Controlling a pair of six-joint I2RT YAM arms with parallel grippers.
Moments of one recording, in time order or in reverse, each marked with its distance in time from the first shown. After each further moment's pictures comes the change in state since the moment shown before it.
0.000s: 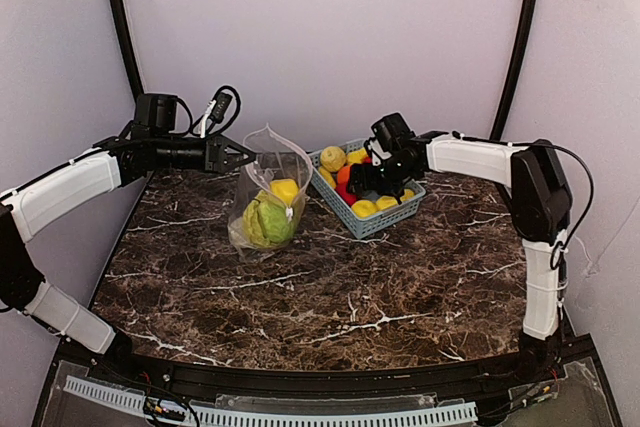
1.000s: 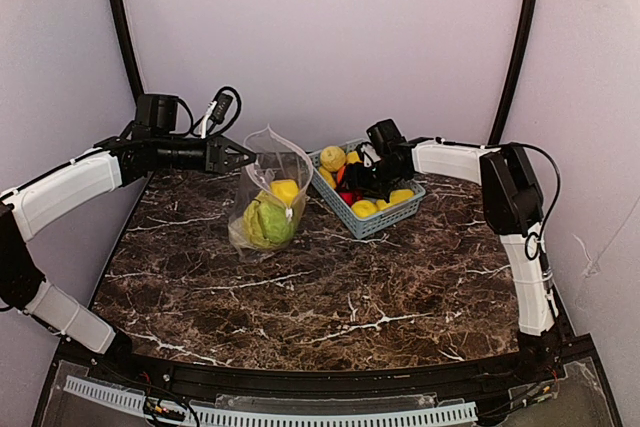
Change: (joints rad) left arm 0.000 0.004 0.000 -0.003 0.000 0.003; right arm -0.057 0.252 0.208 0.067 -0.185 0.056
